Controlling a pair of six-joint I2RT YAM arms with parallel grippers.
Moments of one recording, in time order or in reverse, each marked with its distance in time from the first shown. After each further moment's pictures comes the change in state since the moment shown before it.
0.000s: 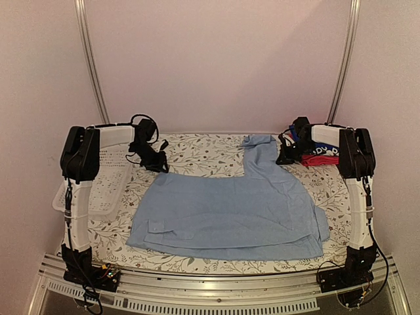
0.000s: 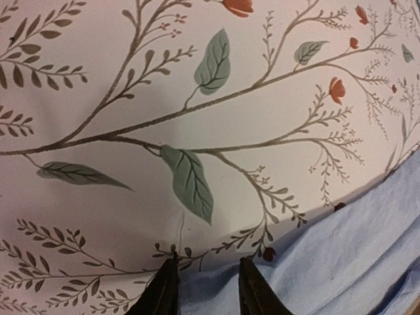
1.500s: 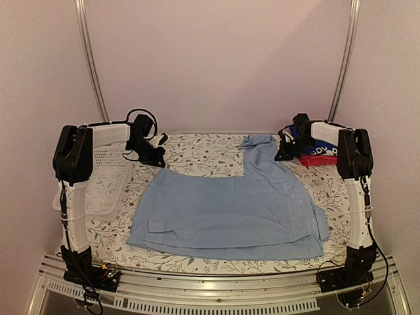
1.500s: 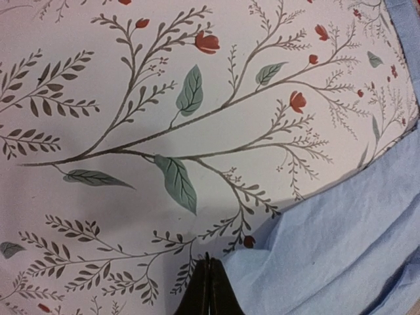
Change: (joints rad) left arm -0.001 -0.095 -0.079 0.078 0.011 0.052; right arm -0.008 0.041 0.100 -0.049 -0.039 0.042
